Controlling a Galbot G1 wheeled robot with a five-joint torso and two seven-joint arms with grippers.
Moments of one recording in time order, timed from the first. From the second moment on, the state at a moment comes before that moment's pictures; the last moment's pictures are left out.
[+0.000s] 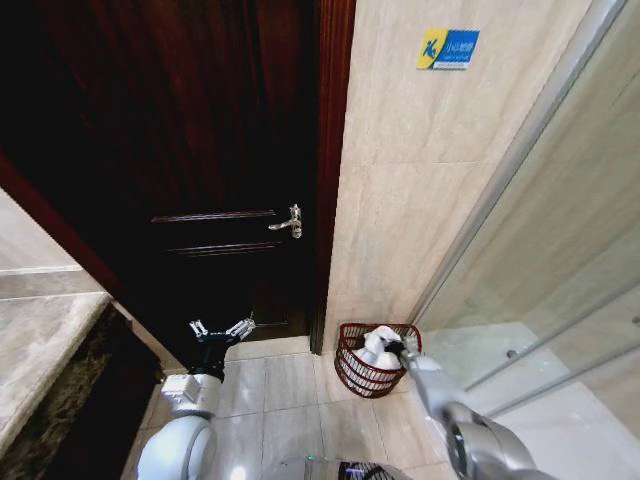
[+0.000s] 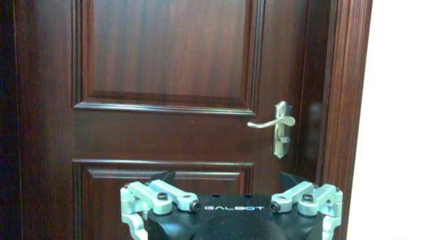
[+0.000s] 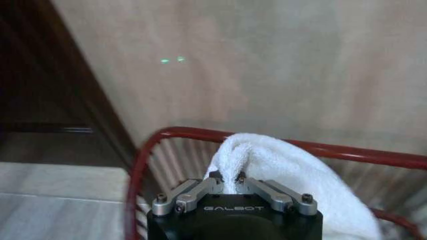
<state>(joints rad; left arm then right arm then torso) 1.76 -1.53 -0.62 -2.35 -0.13 0.06 0.00 -0.55 1.44 0.63 0.25 -0.17 0.13 -0.41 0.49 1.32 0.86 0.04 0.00</state>
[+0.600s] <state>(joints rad) 1.76 -1.53 -0.62 -2.35 -0.13 0.06 0.00 -0.62 1.43 0.61 0.30 -0.17 0.13 -0.38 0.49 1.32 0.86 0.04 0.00</state>
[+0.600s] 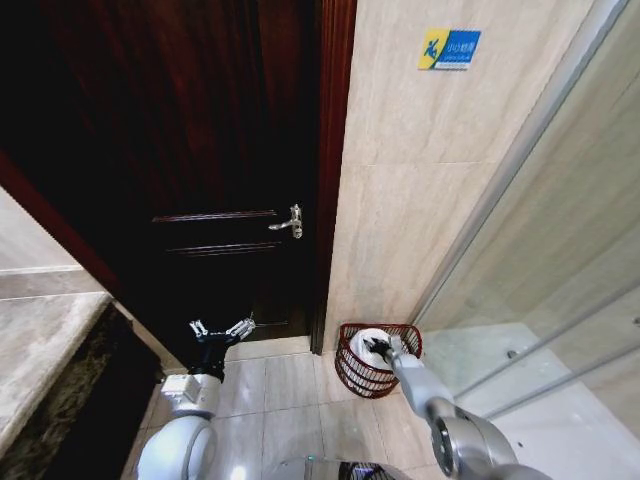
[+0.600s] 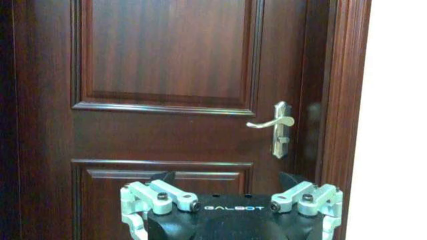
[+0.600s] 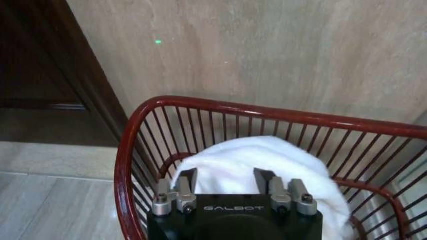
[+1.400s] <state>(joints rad) 1.76 -1.53 -0.62 -2.35 -0.13 0.06 0.00 -0.77 1.41 0.65 0.59 -0.06 0.26 -0.29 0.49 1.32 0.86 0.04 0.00</state>
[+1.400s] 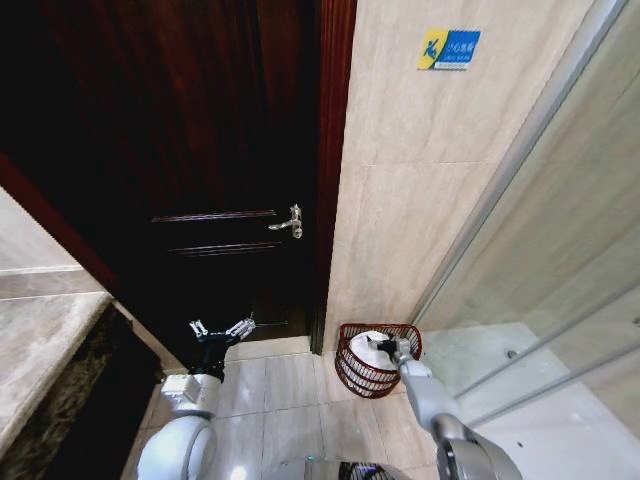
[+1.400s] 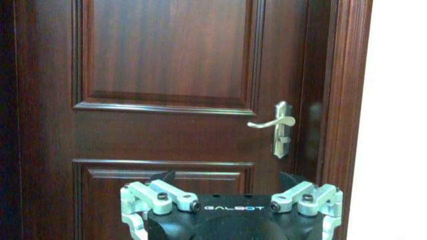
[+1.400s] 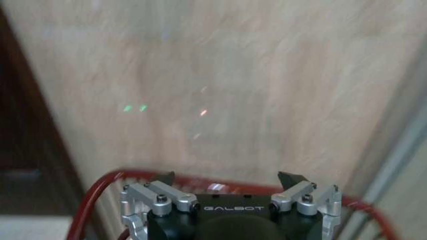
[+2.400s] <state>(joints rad) 1.76 -1.53 -0.62 -2.35 -0.13 0.06 0.00 -1.62 1.47 0.75 2.13 0.29 -0.01 -0.04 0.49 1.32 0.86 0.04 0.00</state>
